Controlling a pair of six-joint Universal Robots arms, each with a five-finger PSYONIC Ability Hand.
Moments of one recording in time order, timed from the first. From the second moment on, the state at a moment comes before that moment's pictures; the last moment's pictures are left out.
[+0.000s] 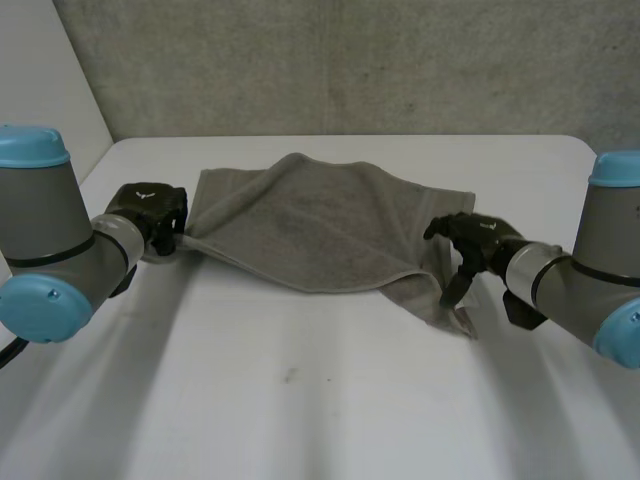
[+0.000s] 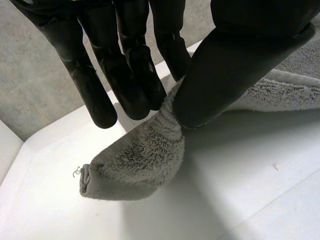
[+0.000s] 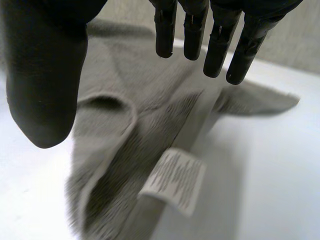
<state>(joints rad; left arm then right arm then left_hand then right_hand) 4.44 -2.09 -1.33 3.09 -1.55 3.39 1.84 -1.00 1.37 0.11 1.29 3.06 1.18 1.22 1.22 1.22 1.02 0.31 0.33 0.32 0.31 0.10</state>
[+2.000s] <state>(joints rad) 4.57 -1.93 -1.46 3.08 -1.43 3.36 1.98 -1.03 1.63 -0.17 1.39 2.99 1.18 1.22 1.22 1.22 1.02 0.69 0.69 0.69 0.69 0.52</state>
